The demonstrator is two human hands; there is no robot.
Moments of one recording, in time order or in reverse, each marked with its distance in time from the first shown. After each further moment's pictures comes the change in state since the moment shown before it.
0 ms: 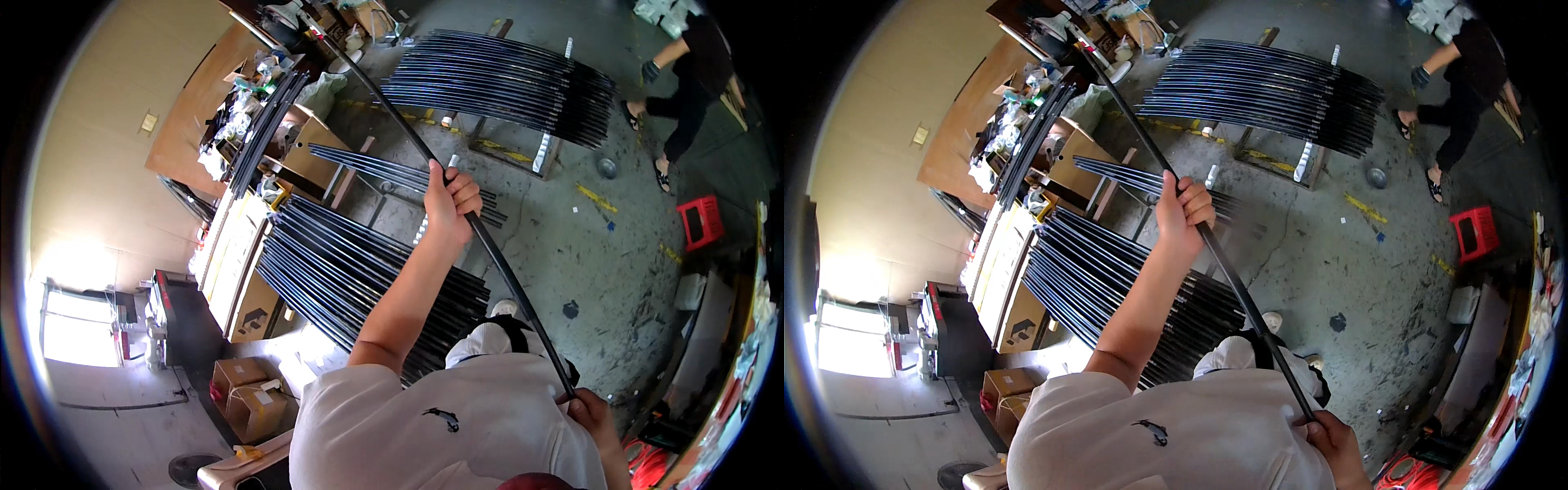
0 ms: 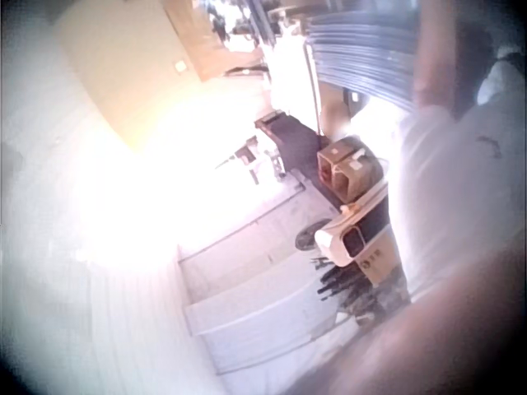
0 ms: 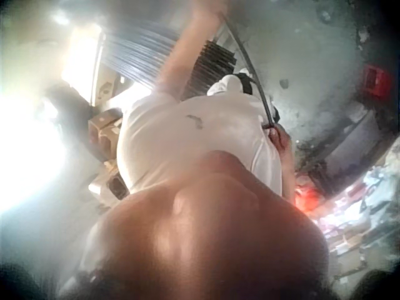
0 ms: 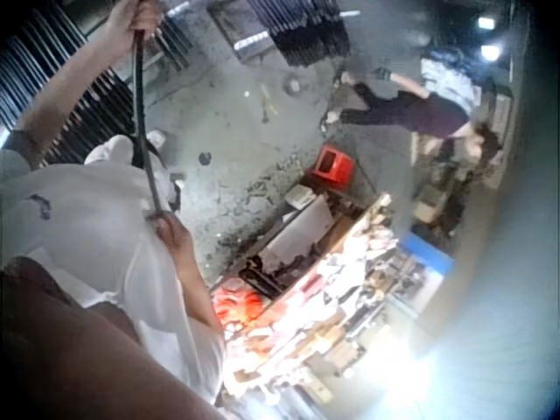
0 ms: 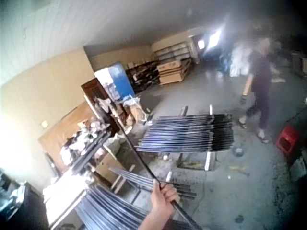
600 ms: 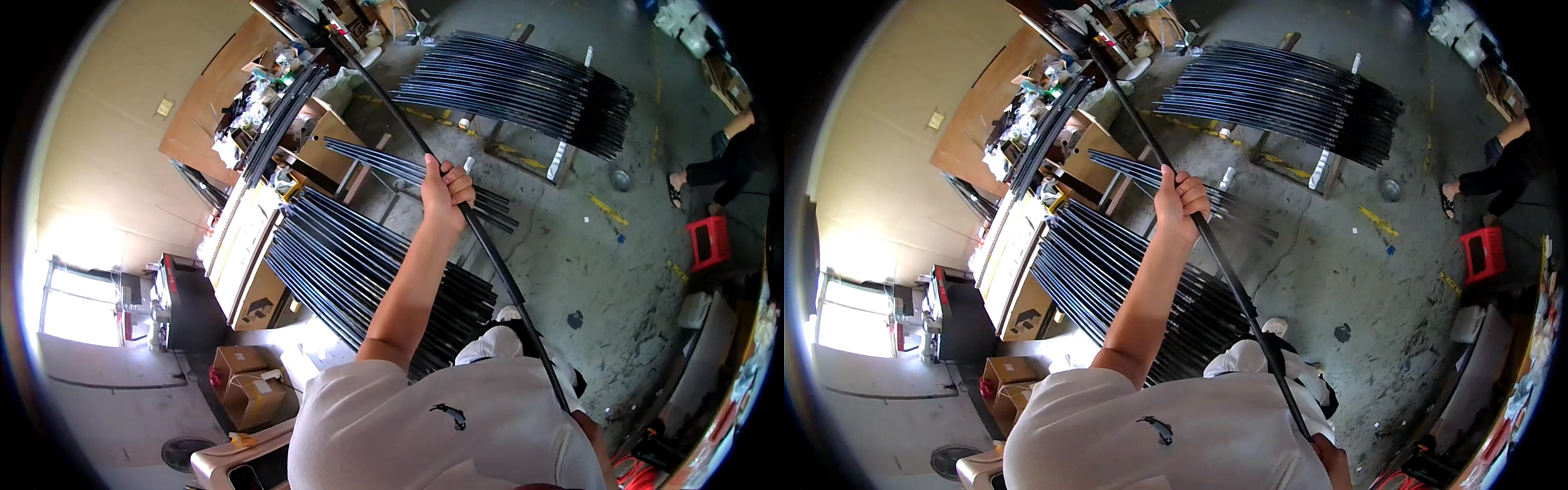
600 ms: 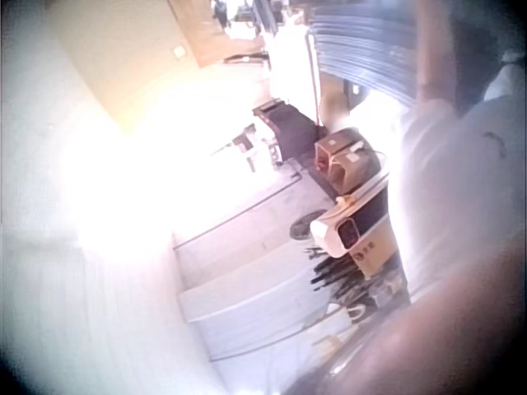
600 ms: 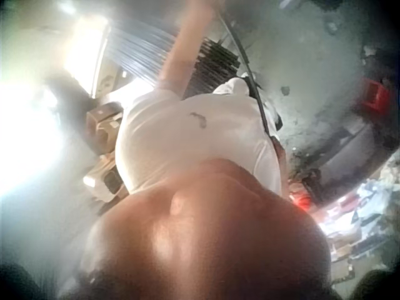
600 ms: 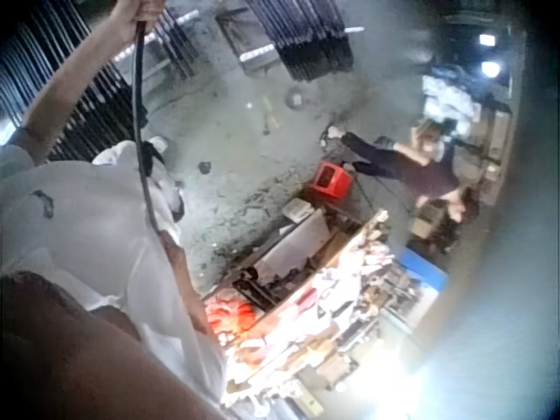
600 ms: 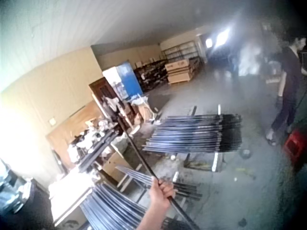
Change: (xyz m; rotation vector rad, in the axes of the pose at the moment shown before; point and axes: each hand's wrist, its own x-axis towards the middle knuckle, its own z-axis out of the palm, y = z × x) left_hand 0.016 0.031 -0.009 0.038 0.020 0.075; right_hand 0.016 0.052 -0.006 -0.338 -0.025 0.044
